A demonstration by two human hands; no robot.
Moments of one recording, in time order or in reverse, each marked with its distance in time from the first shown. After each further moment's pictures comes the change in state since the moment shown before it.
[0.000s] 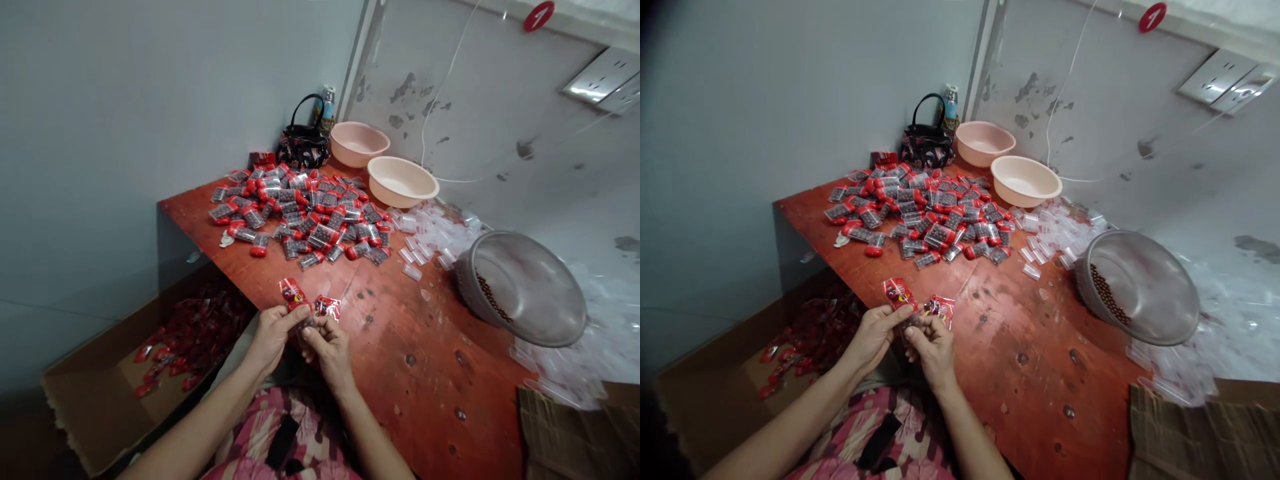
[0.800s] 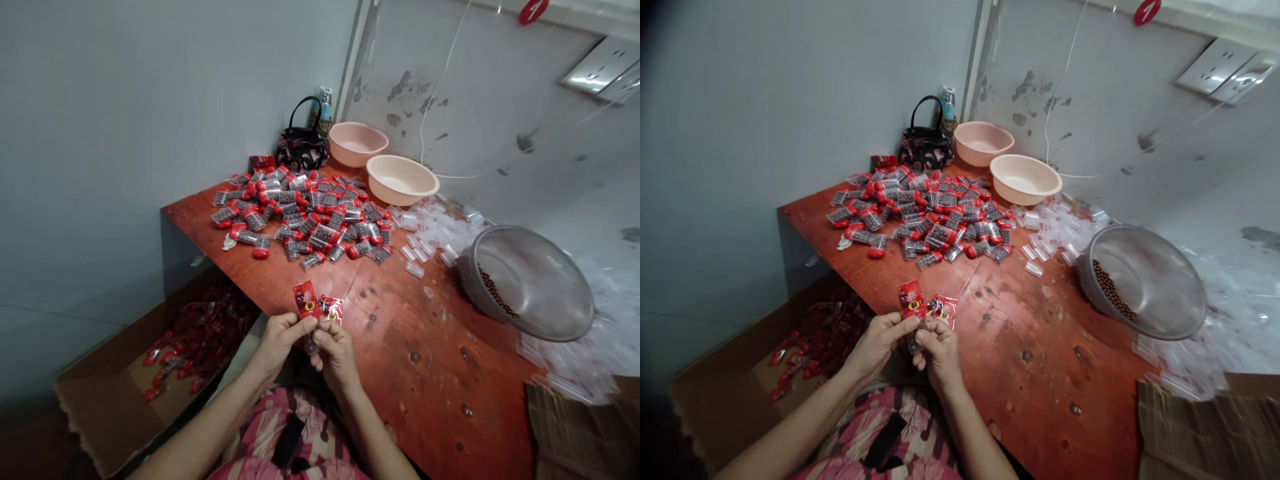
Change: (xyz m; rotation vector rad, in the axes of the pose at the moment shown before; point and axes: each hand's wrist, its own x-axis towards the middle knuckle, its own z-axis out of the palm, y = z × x) left_hand -0.014 -0.007 -0.004 0.193 -0.107 -0.023; right_hand -0.002 0.008 -0.002 0.277 0.005 0.081
